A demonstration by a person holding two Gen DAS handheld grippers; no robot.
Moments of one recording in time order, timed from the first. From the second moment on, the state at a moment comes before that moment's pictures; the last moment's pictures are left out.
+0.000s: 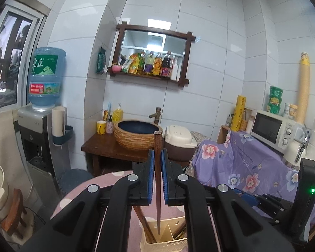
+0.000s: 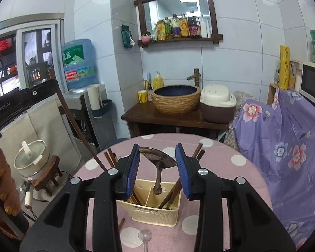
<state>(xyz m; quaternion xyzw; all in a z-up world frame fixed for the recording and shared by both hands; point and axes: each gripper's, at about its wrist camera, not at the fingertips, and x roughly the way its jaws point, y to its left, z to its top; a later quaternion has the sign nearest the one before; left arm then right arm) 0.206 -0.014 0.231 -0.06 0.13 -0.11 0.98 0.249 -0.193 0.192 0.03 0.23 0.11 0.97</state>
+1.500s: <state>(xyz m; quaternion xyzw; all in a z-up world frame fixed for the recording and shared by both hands) 0.163 0.047 0.007 -0.07 0.32 -0.02 0.95 0.203 -0.156 -0.003 -0.02 0.35 0.13 0.93</state>
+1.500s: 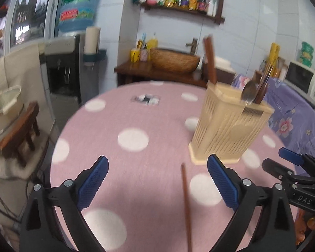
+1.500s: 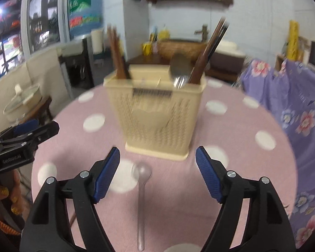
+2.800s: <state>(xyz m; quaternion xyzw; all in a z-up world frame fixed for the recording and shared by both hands) 0.195 0.002 -0.045 0.00 0.42 -0.08 0.90 0.238 -0.141 -0.041 -0.02 0.40 0.12 0.91</state>
